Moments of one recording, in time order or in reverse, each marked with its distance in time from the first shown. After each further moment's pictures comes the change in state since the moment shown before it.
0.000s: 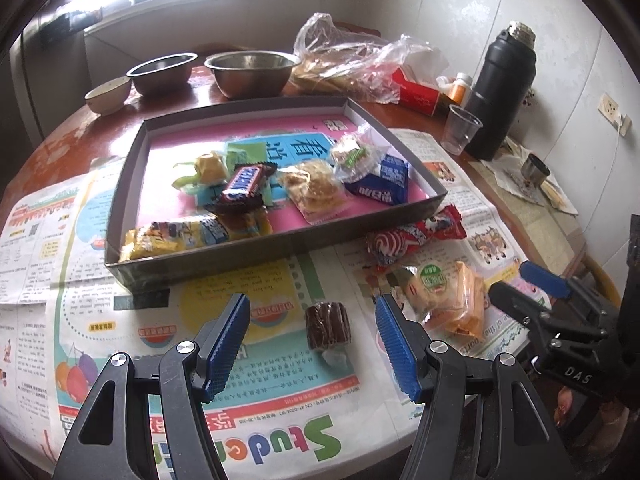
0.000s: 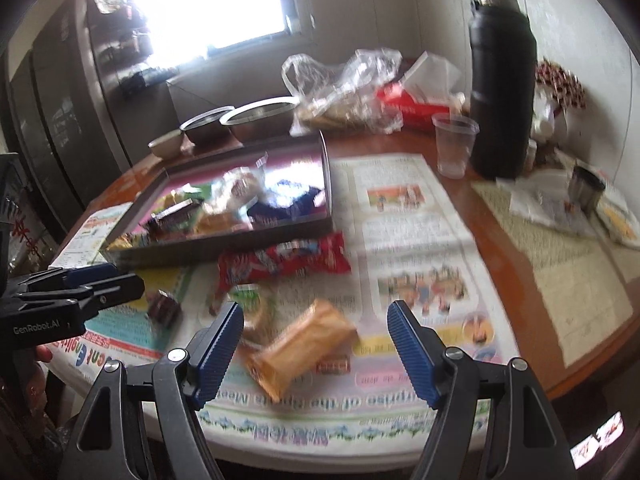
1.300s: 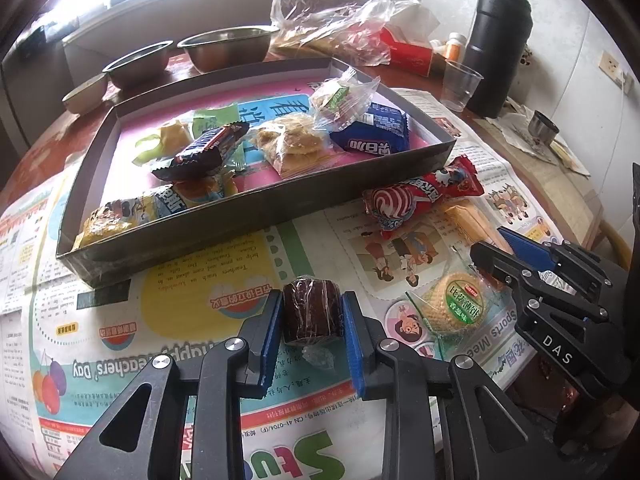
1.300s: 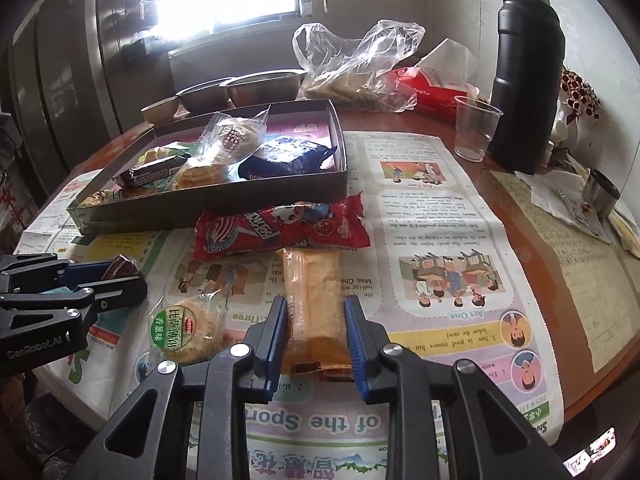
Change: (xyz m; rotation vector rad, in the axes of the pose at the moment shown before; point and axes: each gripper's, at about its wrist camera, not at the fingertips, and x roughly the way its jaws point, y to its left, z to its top) left arm 0.041 -0.015 -0.013 0.083 0.058 0.029; right arm 0.041 0.015 -0.015 -0.093 0.020 -0.048
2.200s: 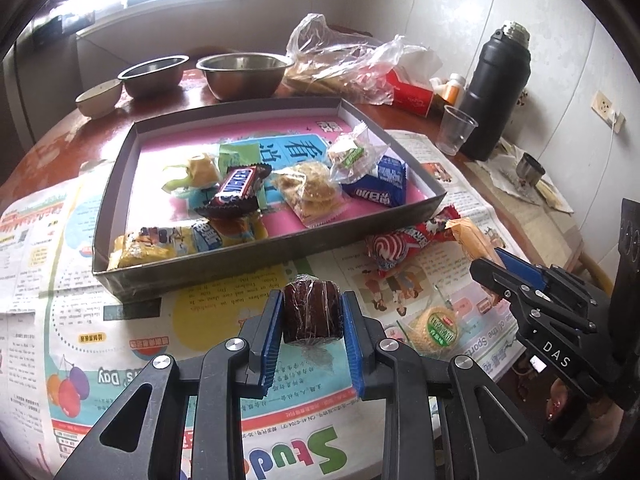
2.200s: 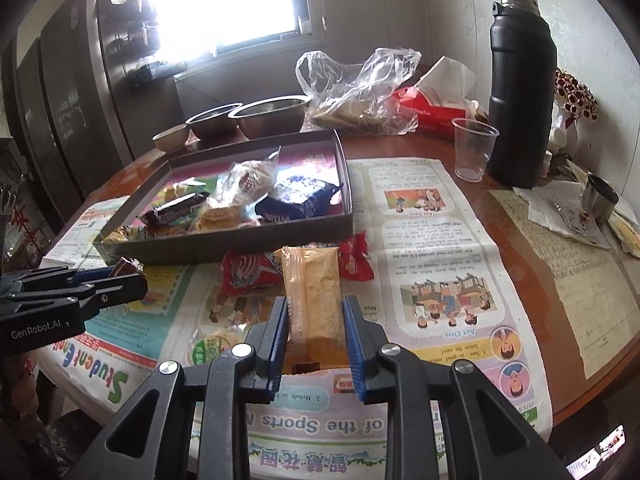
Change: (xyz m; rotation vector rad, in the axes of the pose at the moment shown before) left arm -0.035 0.022 0.011 -0.074 -0.083 -0.058; right arm -0.025 -0.001 0.017 0.041 -0.062 0.053
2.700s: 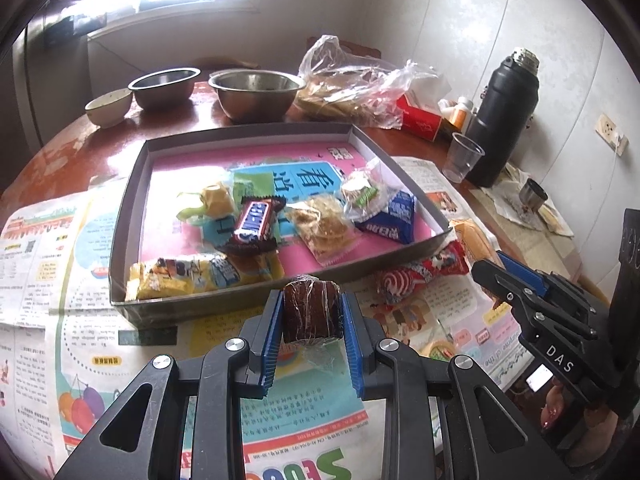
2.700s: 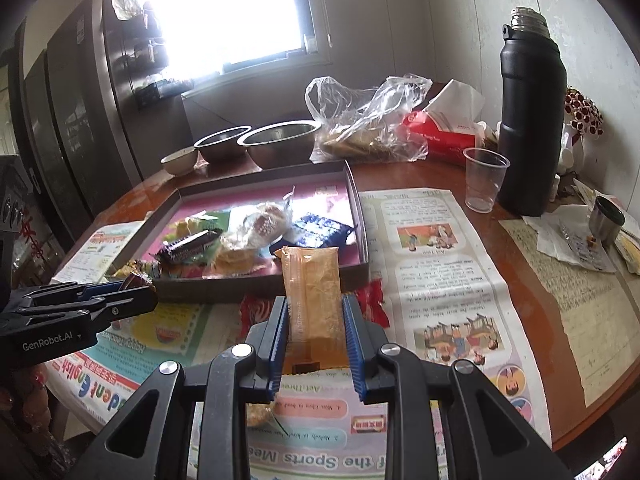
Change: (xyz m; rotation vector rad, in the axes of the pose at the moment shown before) left arm -0.007 0.012 0.019 -0.035 -0.049 0.004; right arm -0.003 0.007 0.025 0.003 -0.062 0.029
